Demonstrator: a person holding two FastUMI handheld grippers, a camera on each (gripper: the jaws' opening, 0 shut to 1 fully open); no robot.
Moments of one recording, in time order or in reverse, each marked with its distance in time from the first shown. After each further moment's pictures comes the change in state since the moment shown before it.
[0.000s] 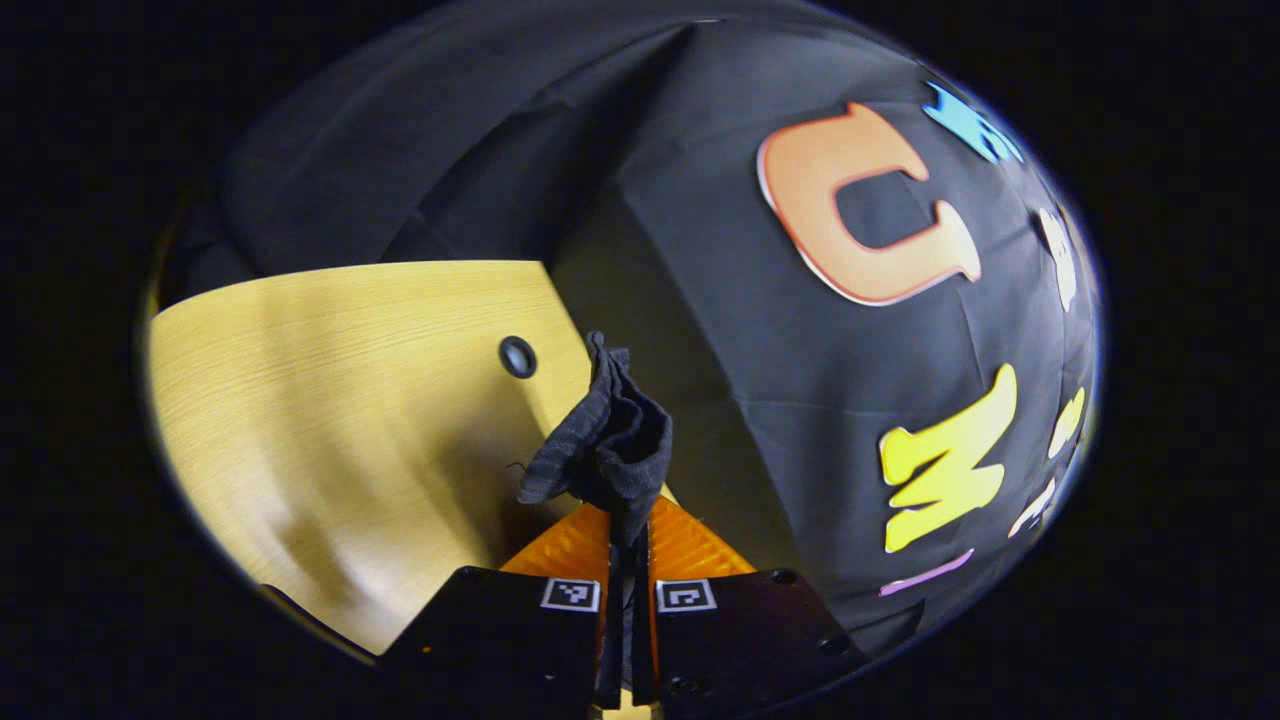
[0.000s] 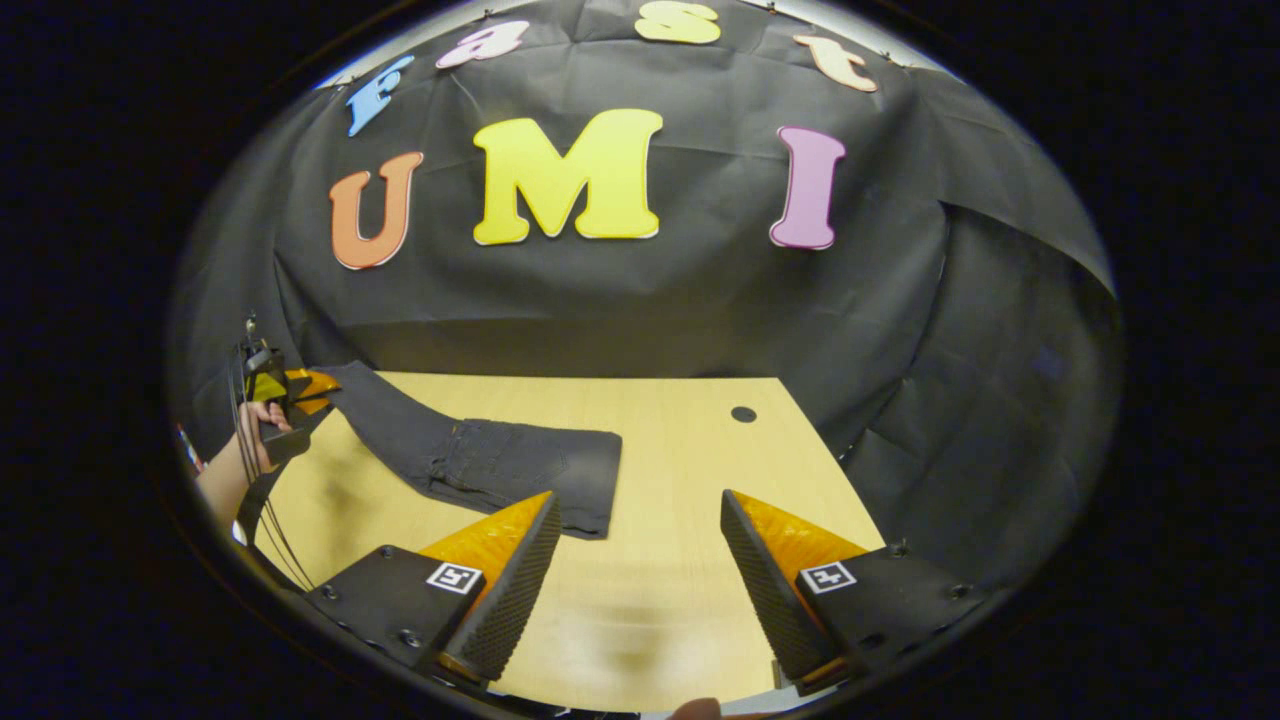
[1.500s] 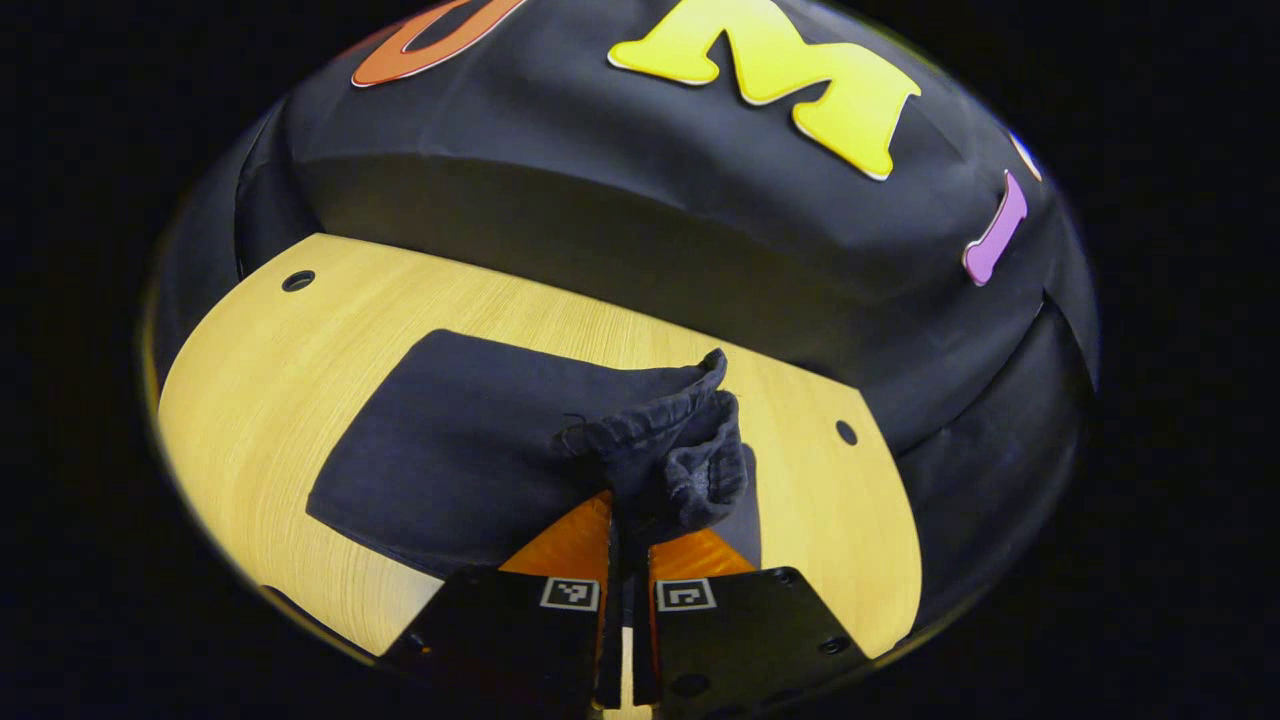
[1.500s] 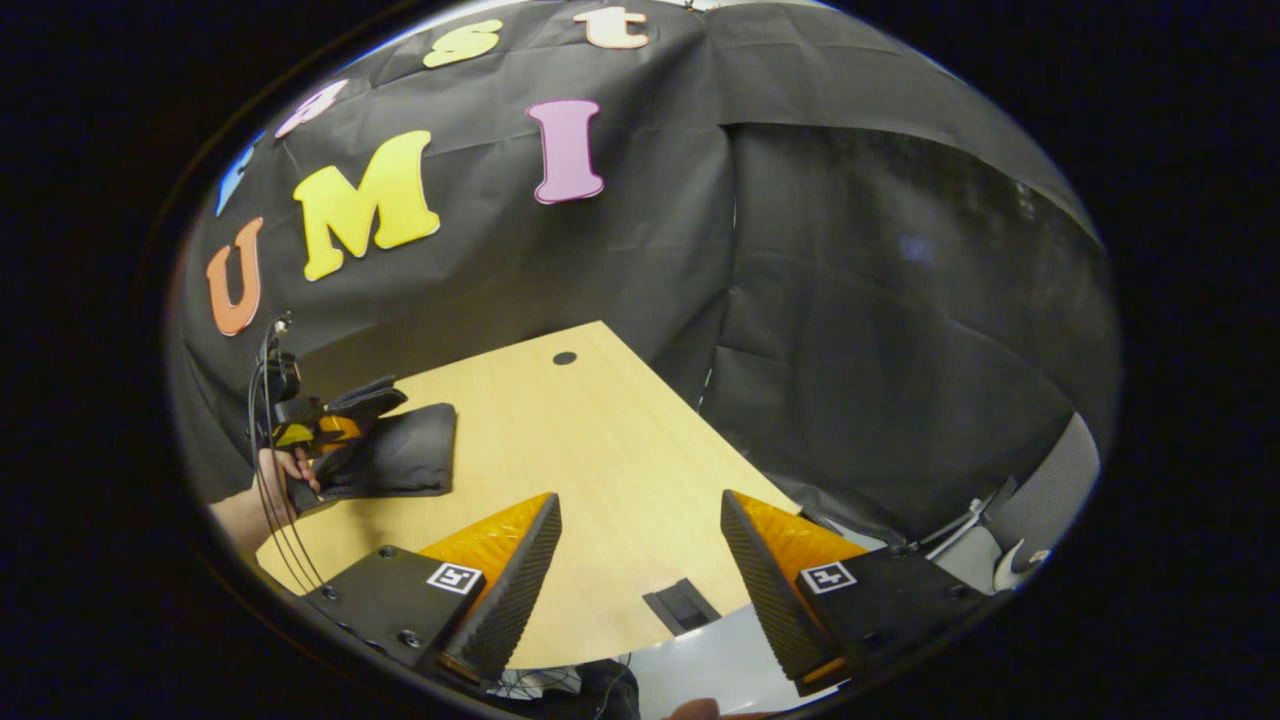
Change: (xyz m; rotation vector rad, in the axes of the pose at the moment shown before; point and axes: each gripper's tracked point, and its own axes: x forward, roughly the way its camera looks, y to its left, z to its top) left arm 0.045 -0.073 -0.325 0.696 0.350 0.128; right arm -0.070 -0.188 -0.107 0.319 0.081 -0.327
